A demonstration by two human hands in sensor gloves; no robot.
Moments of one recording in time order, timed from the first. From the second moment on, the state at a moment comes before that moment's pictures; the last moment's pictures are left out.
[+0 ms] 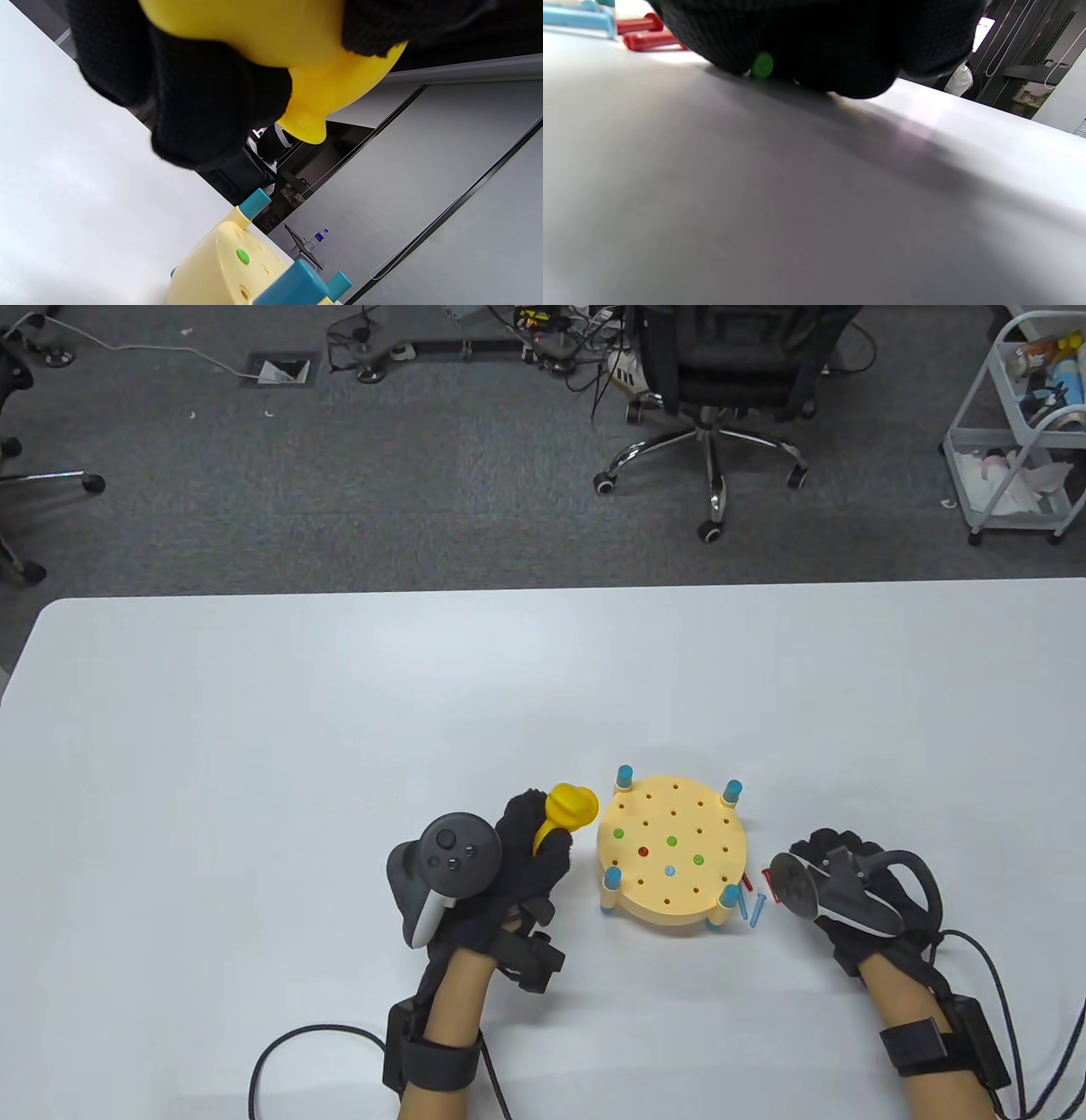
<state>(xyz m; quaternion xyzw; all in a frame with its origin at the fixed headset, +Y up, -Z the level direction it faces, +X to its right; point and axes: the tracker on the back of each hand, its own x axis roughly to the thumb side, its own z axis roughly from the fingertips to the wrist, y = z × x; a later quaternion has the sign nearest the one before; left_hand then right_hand) -0.107 -0.693 -0.258 0.03 -0.10 0.41 0.91 0.266 -0.790 -0.262 -0.08 -0.06 -0.98 0.16</state>
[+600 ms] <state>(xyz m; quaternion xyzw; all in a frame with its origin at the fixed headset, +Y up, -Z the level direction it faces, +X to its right) -0.099 -0.684 -0.251 0.06 -0.12 0.44 0.89 0.306 -0.731 -0.235 0.01 0.17 -0.98 -0.13</state>
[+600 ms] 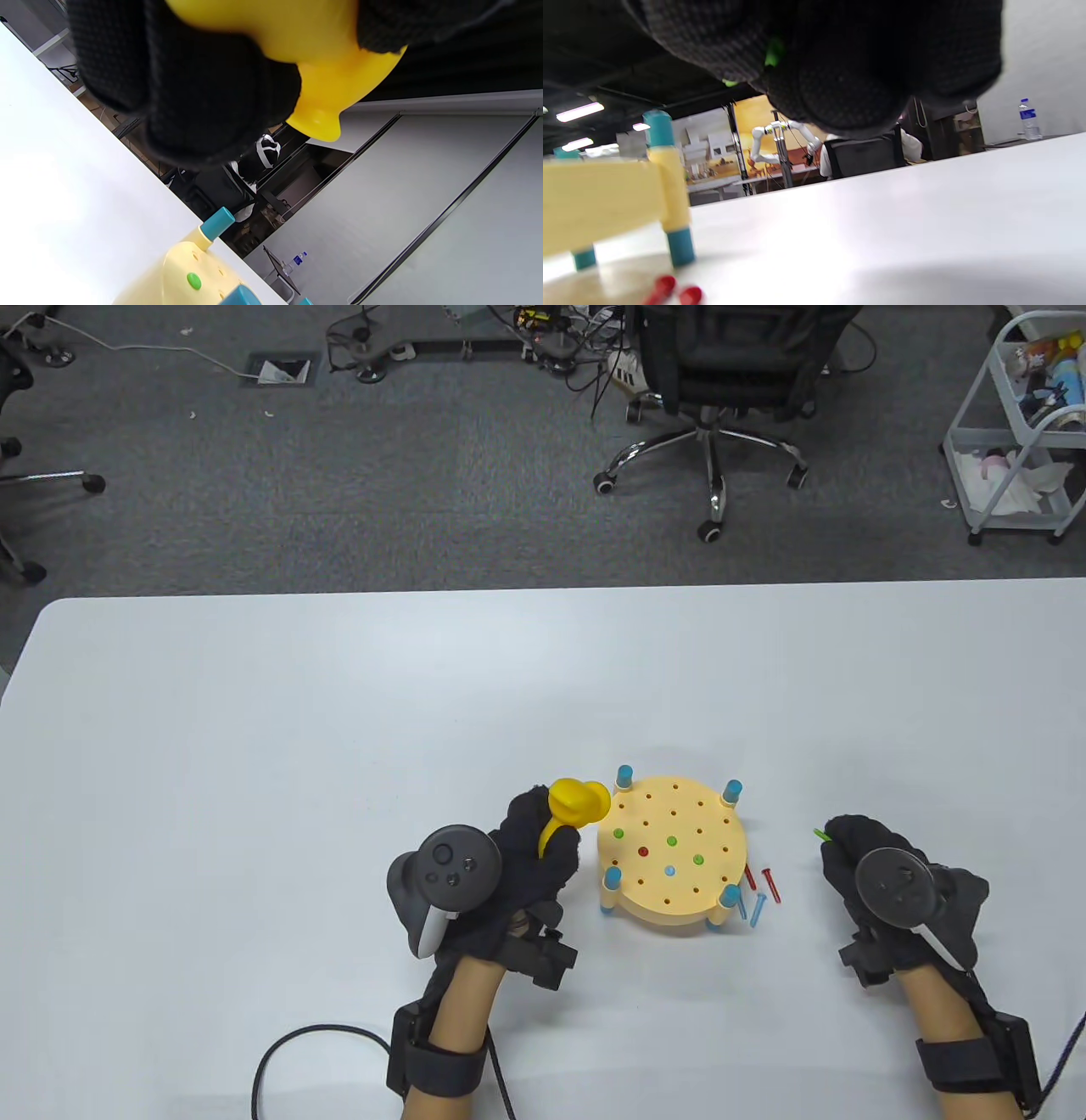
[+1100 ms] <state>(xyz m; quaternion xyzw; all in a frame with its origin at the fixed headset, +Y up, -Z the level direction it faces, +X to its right) -0.088 -0.677 -0.246 0.08 -0.15 0.36 0.92 0.164 -0.666 -0.231 -0.24 0.07 -0.97 0.06</state>
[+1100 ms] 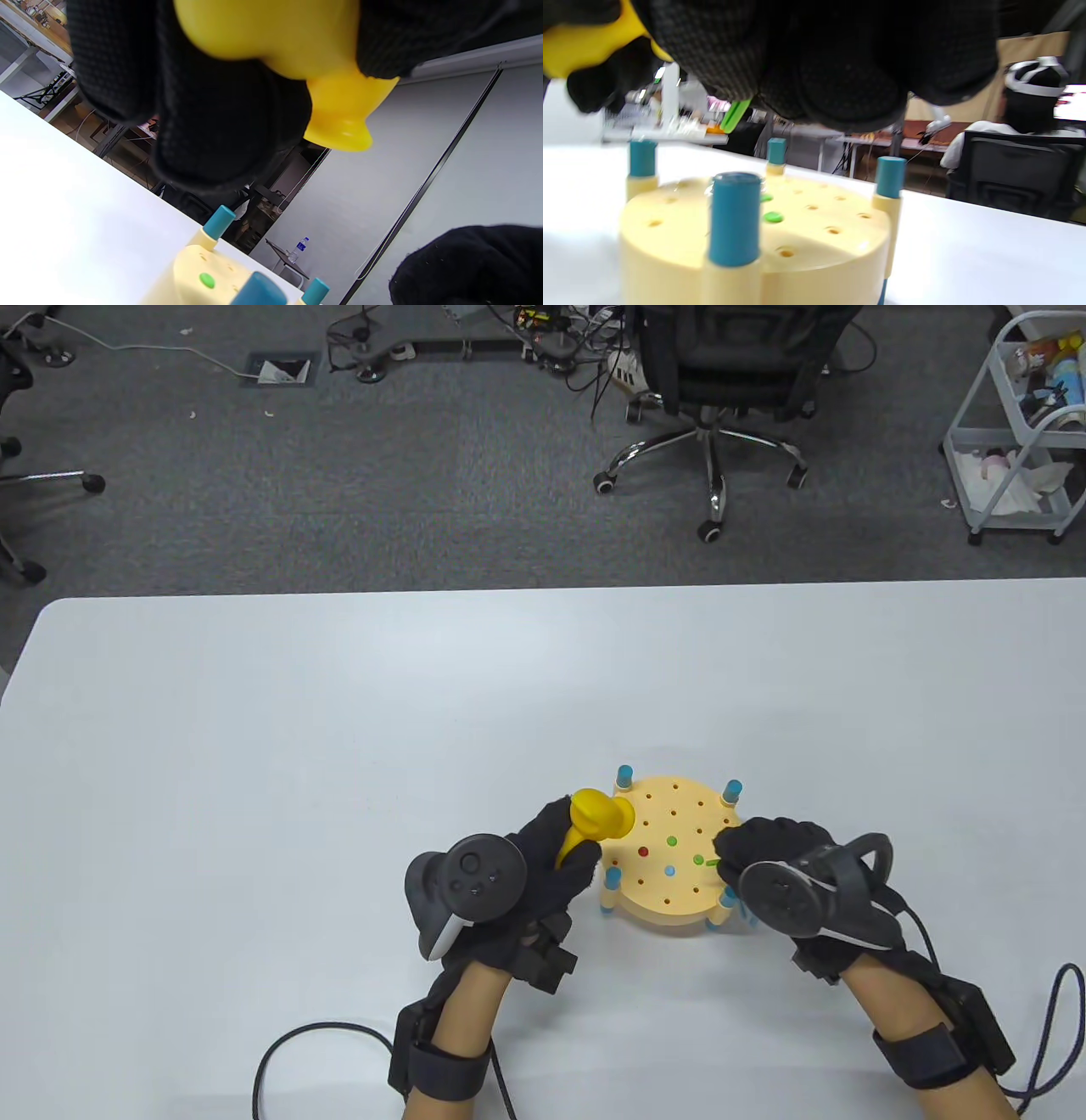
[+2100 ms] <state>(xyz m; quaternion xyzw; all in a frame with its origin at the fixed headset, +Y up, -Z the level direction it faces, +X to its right) -0.094 -0.684 -0.252 0.06 -0.14 0.37 0.92 0.102 -0.698 -0.232 -0.28 0.01 -0.90 0.33</state>
